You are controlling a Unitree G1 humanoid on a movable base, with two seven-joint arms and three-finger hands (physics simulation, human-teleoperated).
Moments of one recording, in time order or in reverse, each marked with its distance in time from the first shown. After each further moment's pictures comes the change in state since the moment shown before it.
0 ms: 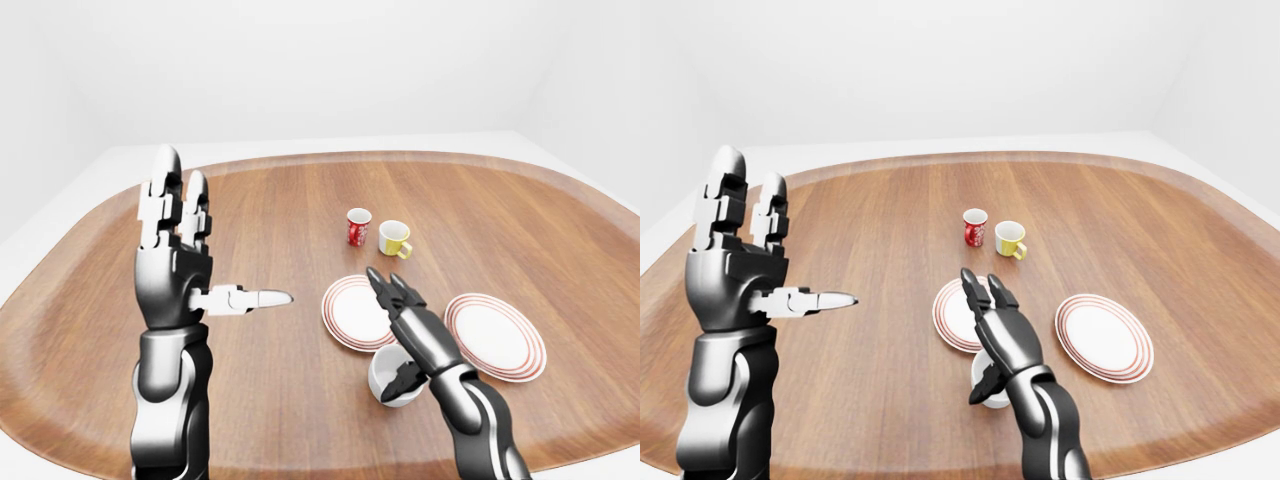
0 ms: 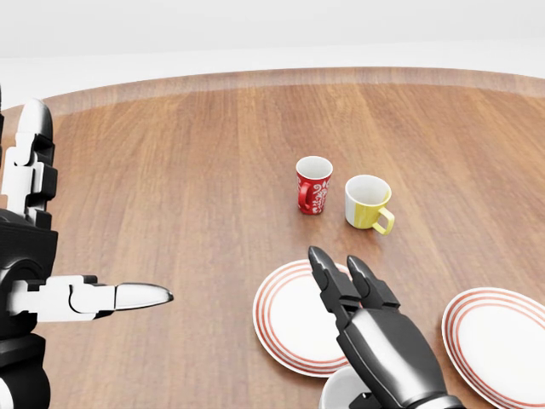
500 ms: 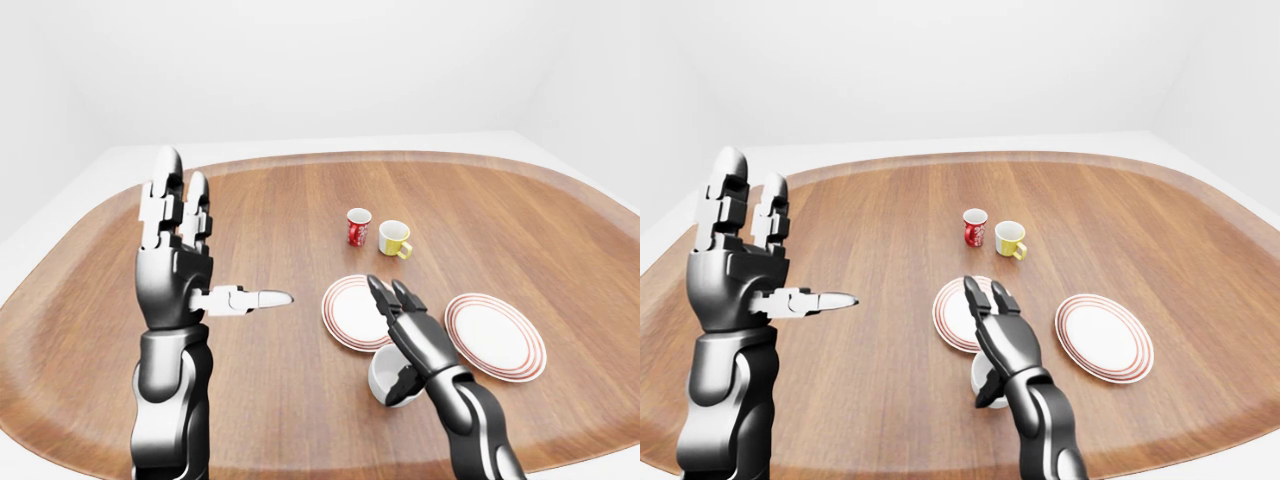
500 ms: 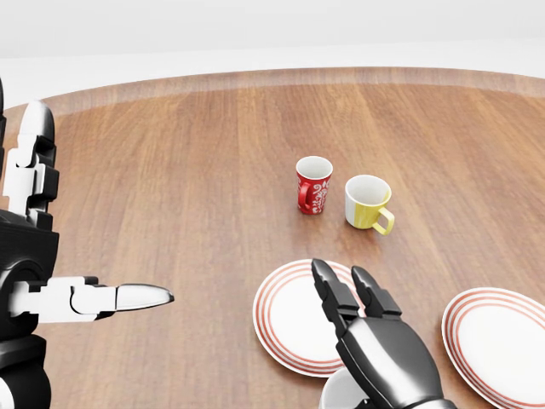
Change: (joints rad) left arm 0.004 -0.001 -0.002 0.001 0.002 0.000 -0.002; right arm 0.005 -0.007 0.012 0.058 -0.096 0.000 -0.021
